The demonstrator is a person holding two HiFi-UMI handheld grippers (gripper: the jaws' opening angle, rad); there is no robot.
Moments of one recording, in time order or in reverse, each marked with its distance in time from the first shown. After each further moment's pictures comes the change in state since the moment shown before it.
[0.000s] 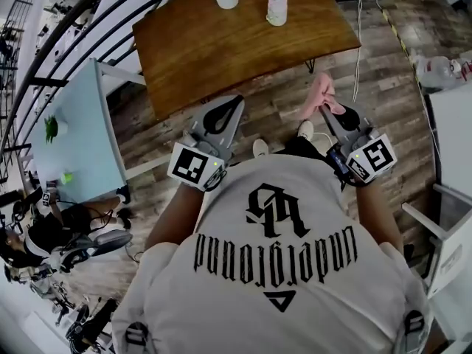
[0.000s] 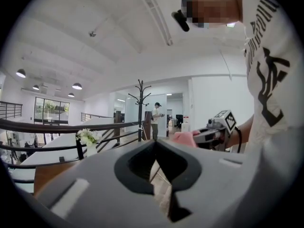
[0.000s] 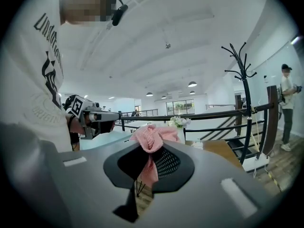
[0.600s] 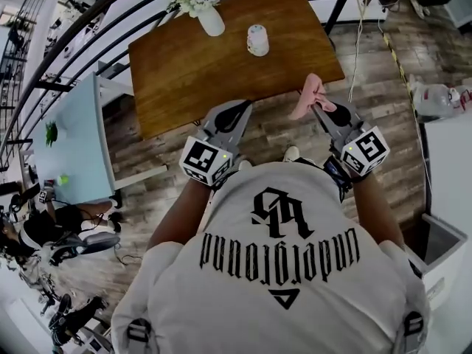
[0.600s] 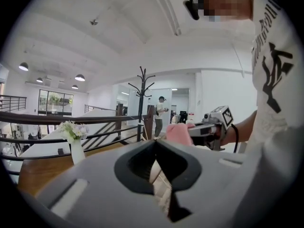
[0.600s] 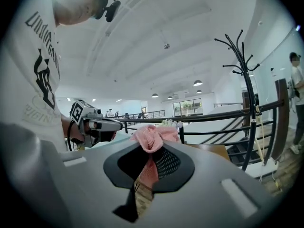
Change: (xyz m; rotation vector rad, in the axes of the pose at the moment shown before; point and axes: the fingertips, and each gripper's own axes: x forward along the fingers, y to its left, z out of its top) left arm 0.159 -0.013 -0.016 -0.088 0.091 0.047; right arm 0.004 -0.153 0.015 0.016 -0.009 0.116
